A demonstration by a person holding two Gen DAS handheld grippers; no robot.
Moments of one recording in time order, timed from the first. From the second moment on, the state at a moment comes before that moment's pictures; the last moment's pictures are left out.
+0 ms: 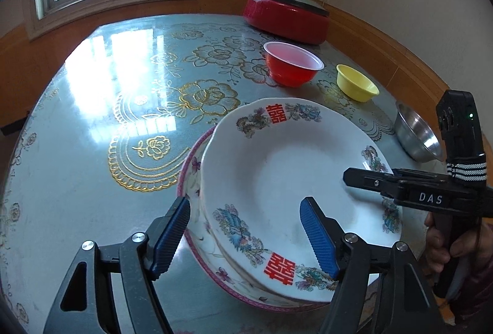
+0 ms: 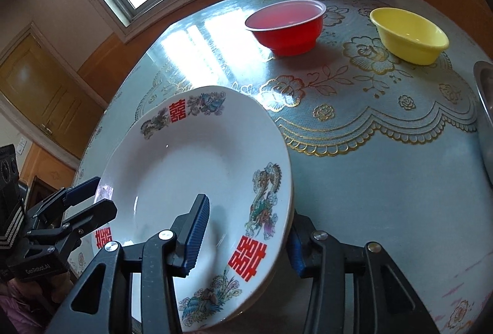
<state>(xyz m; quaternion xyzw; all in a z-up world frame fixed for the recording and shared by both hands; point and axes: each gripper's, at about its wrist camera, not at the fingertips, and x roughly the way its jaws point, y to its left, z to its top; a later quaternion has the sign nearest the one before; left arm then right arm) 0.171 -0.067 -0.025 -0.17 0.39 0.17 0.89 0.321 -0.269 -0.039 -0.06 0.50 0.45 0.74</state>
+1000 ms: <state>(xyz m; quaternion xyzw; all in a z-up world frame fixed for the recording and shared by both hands) 0.171 -0.077 0.007 -0.13 0.36 0.17 0.91 0.310 -0.330 -0.013 -0.02 0.45 0.35 0.82</state>
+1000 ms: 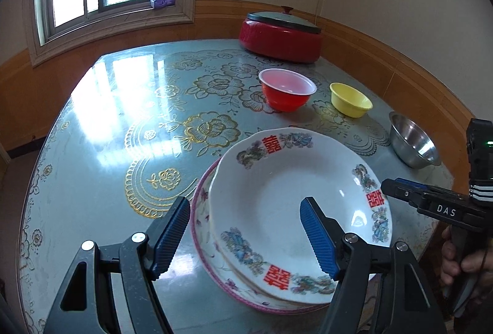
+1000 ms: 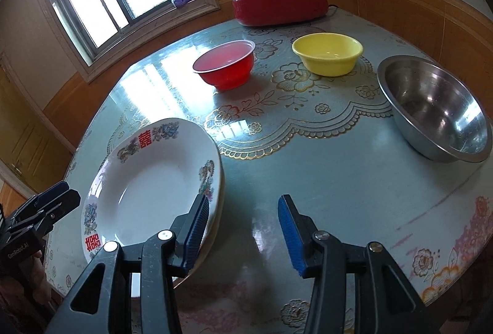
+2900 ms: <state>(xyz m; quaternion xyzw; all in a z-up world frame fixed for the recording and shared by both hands) 0.377 -0.256 -0.019 -0.16 0.43 0.12 0.88 0.511 -0.445 -0.042 -0.06 0.50 0.46 0.73</state>
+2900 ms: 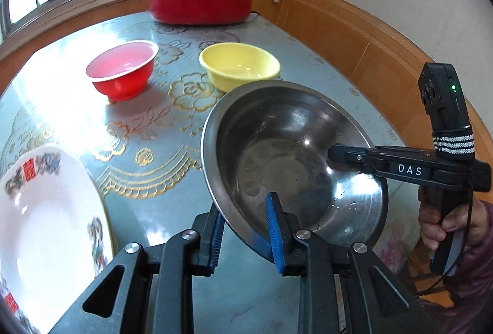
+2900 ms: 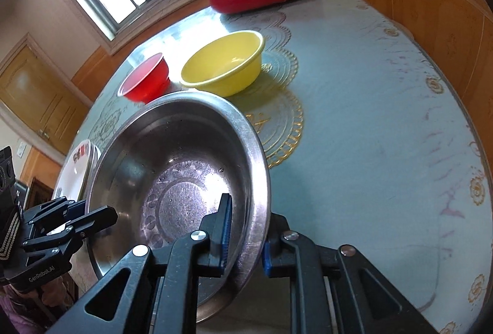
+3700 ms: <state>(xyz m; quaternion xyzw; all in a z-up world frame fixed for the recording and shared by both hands) 0.366 -0.247 -0.002 -0.16 0.39 0.19 0.89 0.522 -0.436 -0.015 -0.06 0.46 0.48 0.74</state>
